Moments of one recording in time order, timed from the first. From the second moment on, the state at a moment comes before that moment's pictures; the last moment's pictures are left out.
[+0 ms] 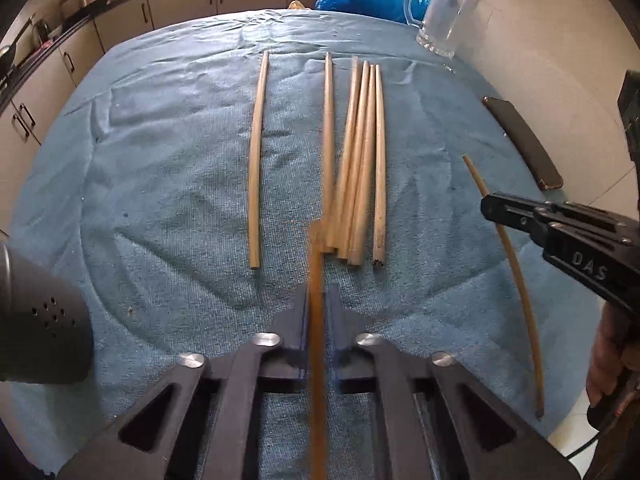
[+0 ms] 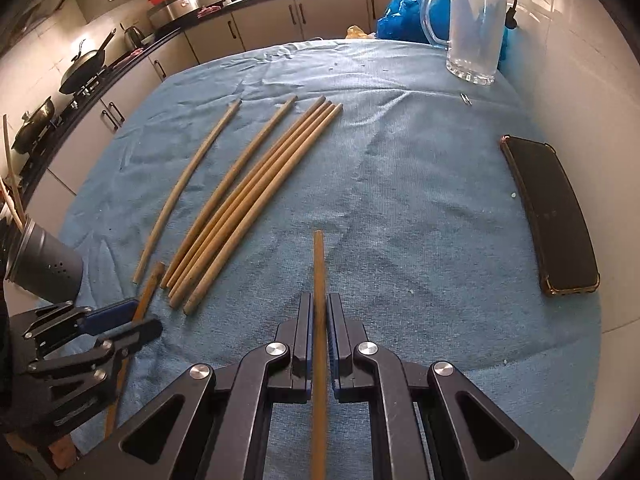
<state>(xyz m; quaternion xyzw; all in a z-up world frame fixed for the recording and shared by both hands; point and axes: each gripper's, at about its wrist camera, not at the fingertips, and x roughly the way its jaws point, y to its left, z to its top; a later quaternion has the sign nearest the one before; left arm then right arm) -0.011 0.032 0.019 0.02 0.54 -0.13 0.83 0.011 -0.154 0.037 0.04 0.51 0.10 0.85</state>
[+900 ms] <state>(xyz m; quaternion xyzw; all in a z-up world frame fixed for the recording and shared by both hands) -0.163 0.098 0.168 -0.08 0.29 -0.17 0.94 -0.101 -0.132 0.157 0.07 0.32 0.19 0.92</state>
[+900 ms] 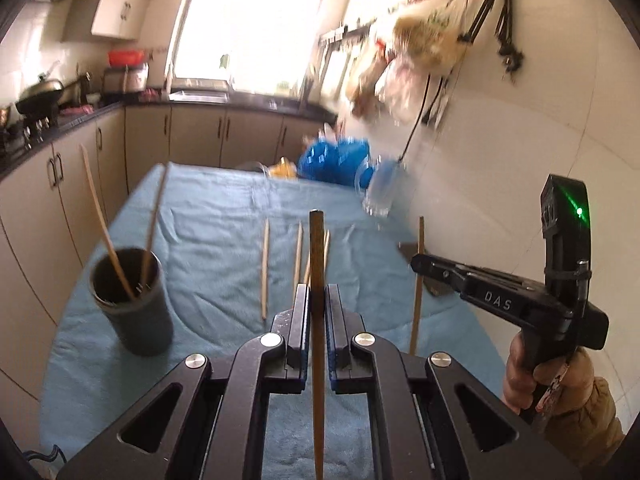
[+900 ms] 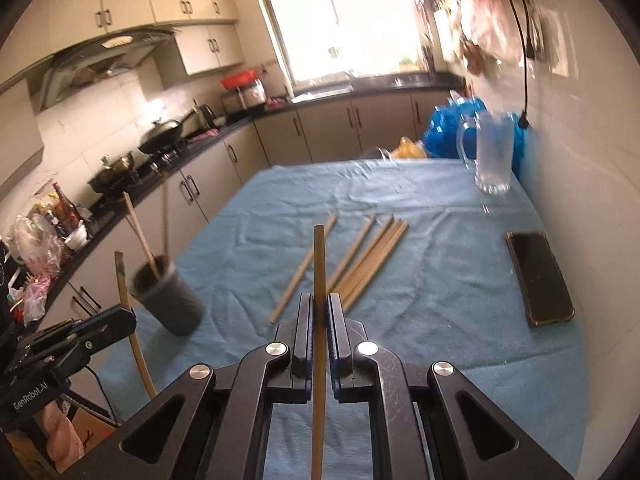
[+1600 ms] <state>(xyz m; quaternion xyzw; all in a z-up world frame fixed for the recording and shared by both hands) -0.149 0.226 0.258 -0.15 0.15 -0.02 0.98 -0.083 -0.022 0.268 0.07 0.20 0.29 0.93</state>
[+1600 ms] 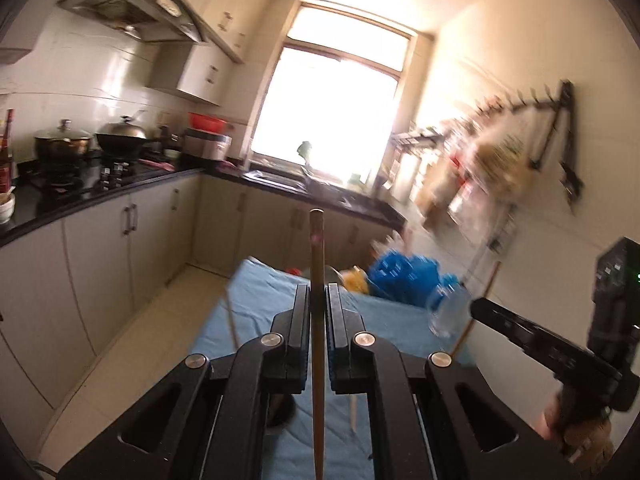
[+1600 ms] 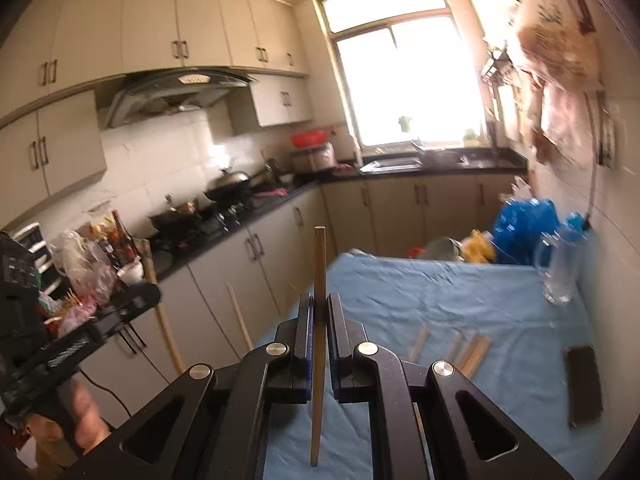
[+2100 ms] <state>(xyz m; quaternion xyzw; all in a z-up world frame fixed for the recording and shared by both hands) -0.077 0.275 0.229 -0.15 0.14 0.04 0.98 -0.013 0.073 0.240 0.08 0.23 0.30 0.92</state>
